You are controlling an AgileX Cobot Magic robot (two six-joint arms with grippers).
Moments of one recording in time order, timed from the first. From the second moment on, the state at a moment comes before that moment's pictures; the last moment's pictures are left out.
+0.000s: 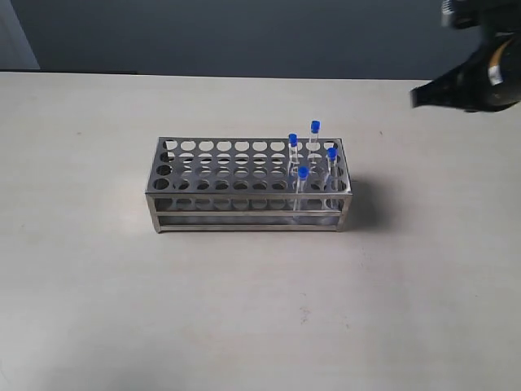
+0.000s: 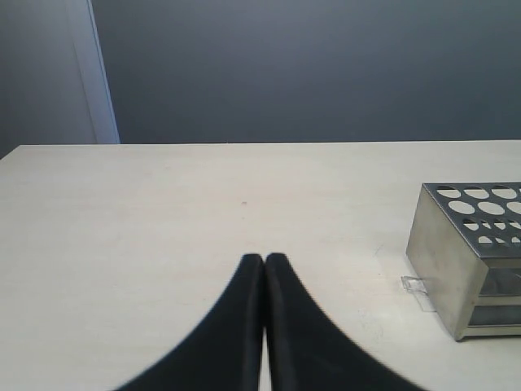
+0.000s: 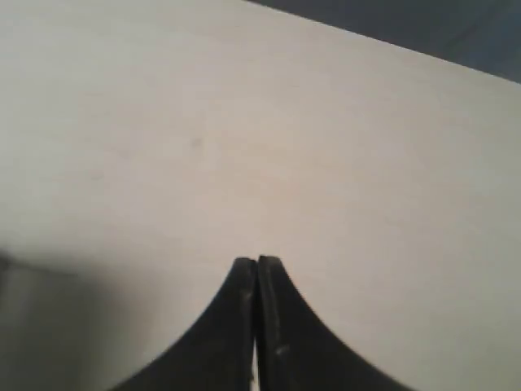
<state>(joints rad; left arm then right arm) -0.10 0.01 0.00 0.34 0.24 -0.35 0.24 1.59 -1.01 -0.71 0.43 0.58</state>
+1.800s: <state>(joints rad) -0.10 0.01 0.00 0.34 0.24 -0.35 0.60 1.70 -1.01 -0.74 0.38 0.68</state>
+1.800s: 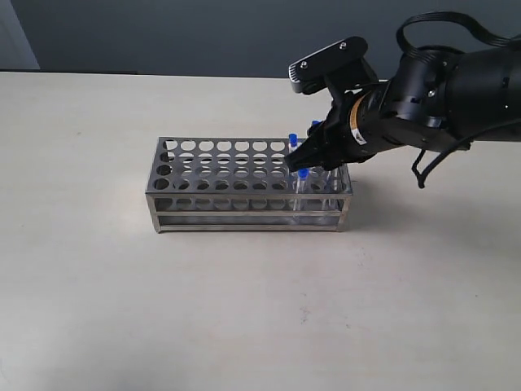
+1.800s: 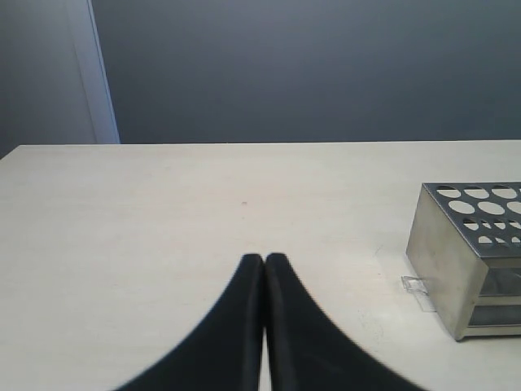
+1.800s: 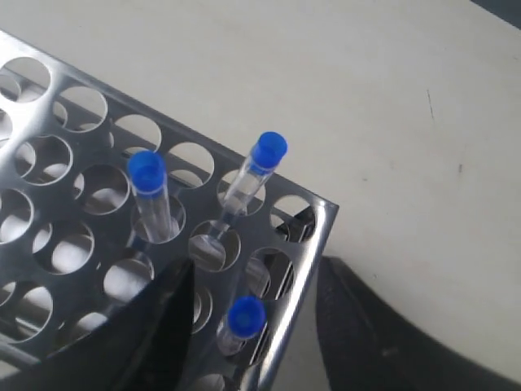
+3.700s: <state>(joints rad) -0.10 0.01 0.00 0.34 0.24 -0.35 0.61 1.63 -1.02 -0.83 0.41 0.73</state>
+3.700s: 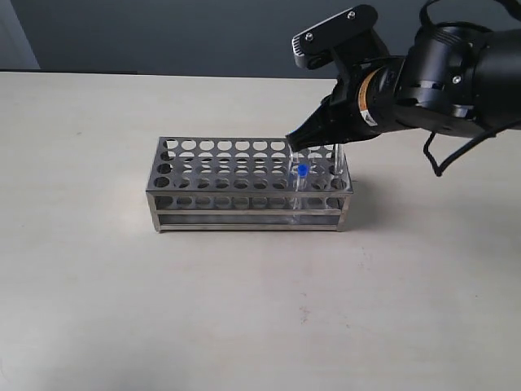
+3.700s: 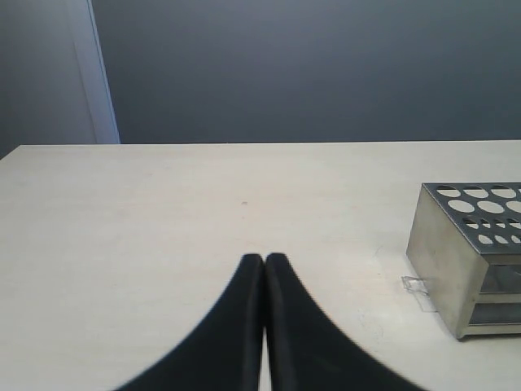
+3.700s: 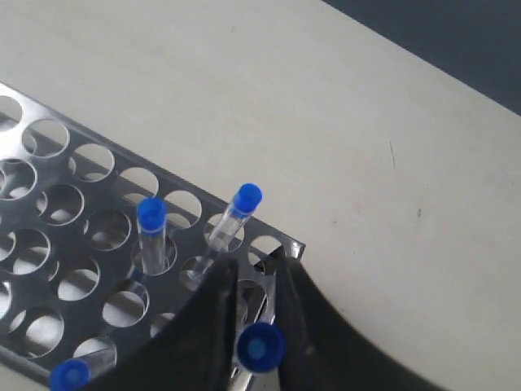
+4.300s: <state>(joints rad) -0.10 0.01 0.00 0.34 0.24 -0.35 0.60 1.56 -1.02 -0.88 0.36 0.72</state>
